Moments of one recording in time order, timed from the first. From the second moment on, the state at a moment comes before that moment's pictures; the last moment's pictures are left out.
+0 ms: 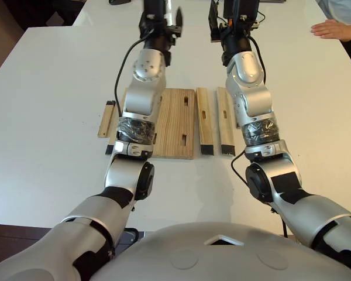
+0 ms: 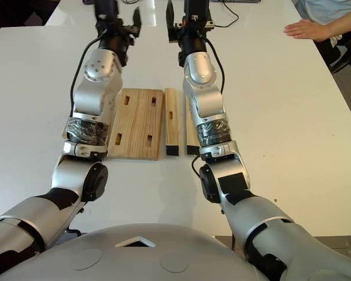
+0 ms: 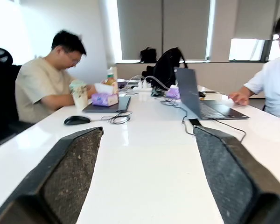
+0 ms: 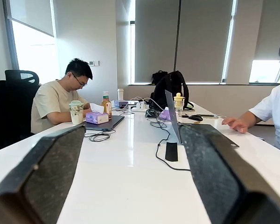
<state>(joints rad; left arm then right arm) -0.76 0.01 0.11 0.33 -0.07 0.28 0.12 -0.76 0.00 0.01 0.41 0.02 0.04 -0.10</state>
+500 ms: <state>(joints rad) -0.48 0.01 0.18 0.15 -0.12 0.17 0.16 -0.56 0.01 0.04 0.32 -0.03 0.02 -0.08</state>
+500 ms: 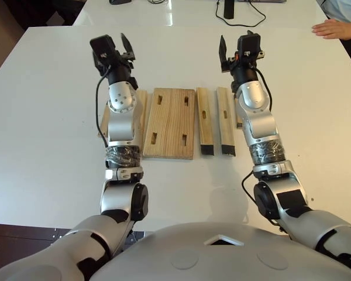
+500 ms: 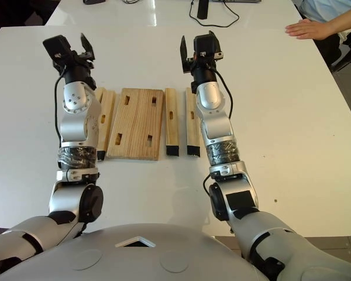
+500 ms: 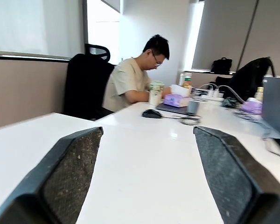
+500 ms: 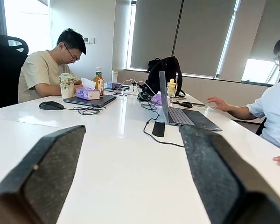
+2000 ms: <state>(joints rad) -0.07 0.43 0.41 -0.07 -0.55 0.51 -0.54 -0.73 0.13 0.11 0.53 0.20 0.12 -0.19</state>
